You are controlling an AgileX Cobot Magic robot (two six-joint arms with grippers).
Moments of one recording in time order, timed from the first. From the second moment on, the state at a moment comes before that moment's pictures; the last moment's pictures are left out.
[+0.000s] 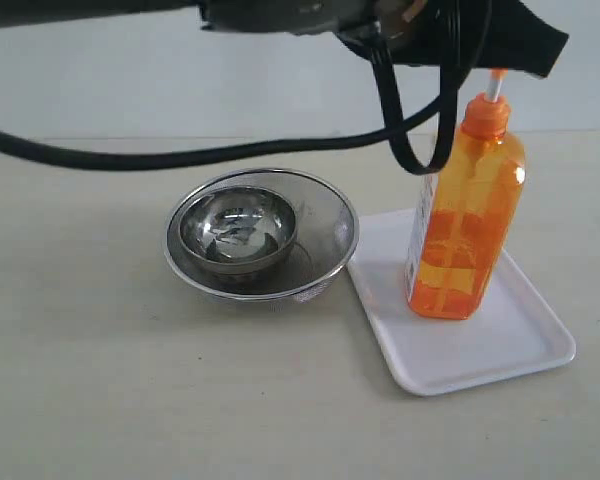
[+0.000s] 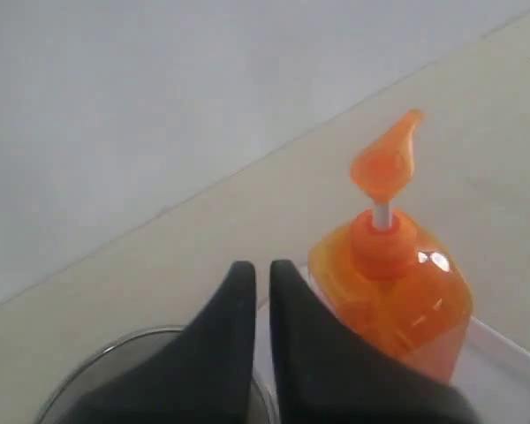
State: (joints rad) left arm -1.12 1.75 -1.62 0.99 0.82 -0.95; right arm 0.51 0.23 -0.36 -0.79 0.48 0.87
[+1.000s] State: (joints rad) left arm -1.12 1.54 -0.95 1.25 0.46 -1.52; right arm 0.51 0.71 -0.62 -0.99 0.70 0.76
